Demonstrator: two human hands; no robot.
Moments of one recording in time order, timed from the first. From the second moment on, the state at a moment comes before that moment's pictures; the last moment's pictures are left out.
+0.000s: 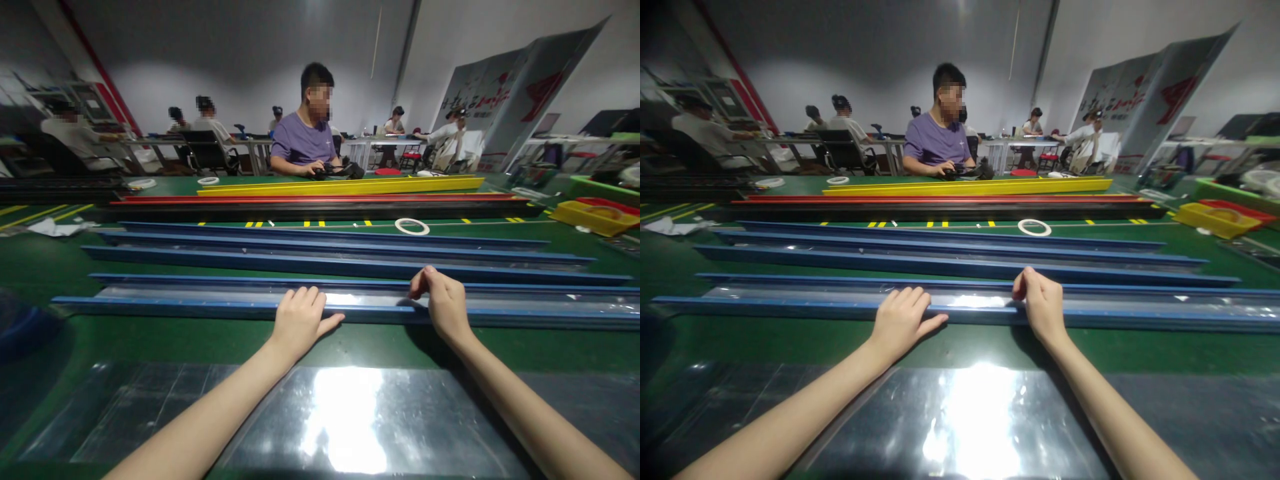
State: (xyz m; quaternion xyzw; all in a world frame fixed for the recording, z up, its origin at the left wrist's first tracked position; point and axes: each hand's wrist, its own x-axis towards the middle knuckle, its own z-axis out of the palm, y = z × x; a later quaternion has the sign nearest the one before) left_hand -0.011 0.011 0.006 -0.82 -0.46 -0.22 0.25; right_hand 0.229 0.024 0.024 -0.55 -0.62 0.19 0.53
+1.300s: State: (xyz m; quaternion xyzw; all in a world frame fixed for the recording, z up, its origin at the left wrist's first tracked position) left_hand -0.009 0.010 0.006 -0.82 -0.47 -0.25 0.20; right_hand 0.159 0.023 0.019 -0.53 -0.79 -0.21 0.22
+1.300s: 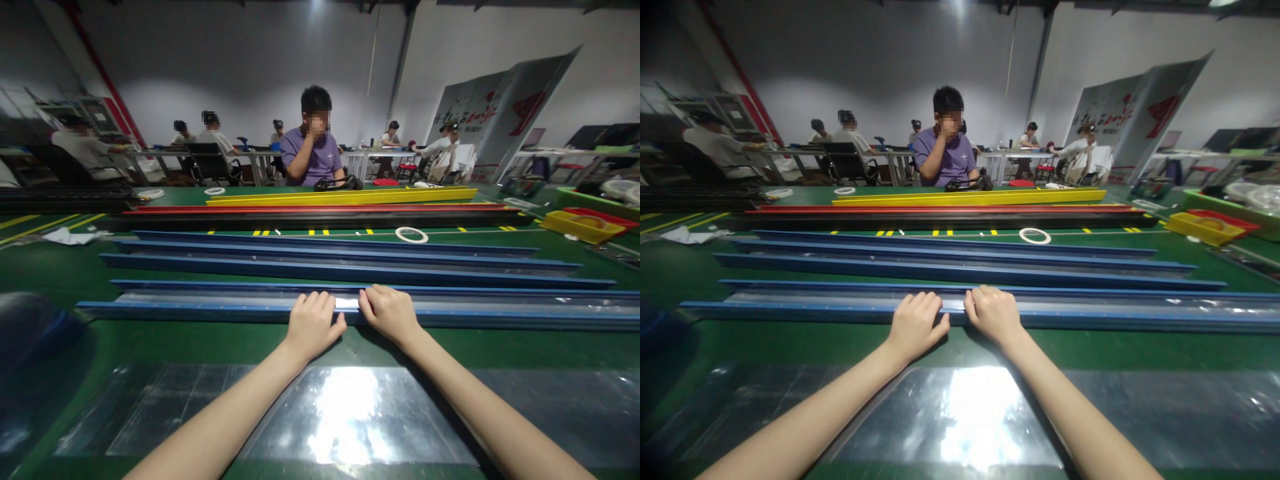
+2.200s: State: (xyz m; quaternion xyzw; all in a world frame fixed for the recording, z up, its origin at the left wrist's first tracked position) left_hand -0.014 0.012 0.003 -0.80 -0.49 -0.25 0.21; right_hand 0.226 0.029 0.012 -0.50 -0.78 -0.28 0.25
